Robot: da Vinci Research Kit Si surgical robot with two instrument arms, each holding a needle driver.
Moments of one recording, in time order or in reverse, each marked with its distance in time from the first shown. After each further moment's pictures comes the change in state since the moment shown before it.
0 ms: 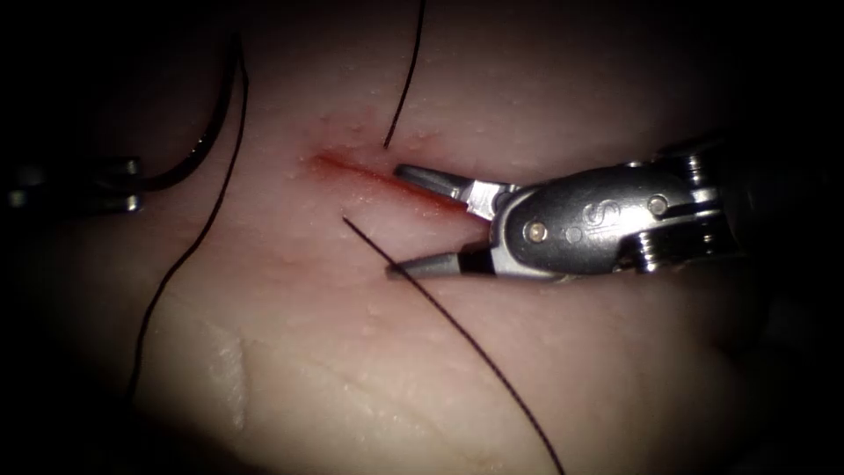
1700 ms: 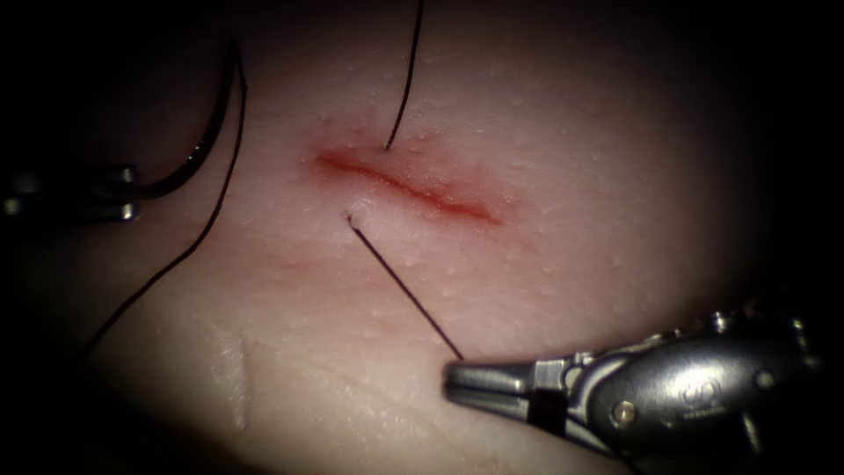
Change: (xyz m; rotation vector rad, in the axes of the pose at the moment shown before) right arm 0.005 -0.010 -0.008 0.050 0.026 -0.048; left arm 0.000 0.000 -0.001 -0.009 0.006 -0.001
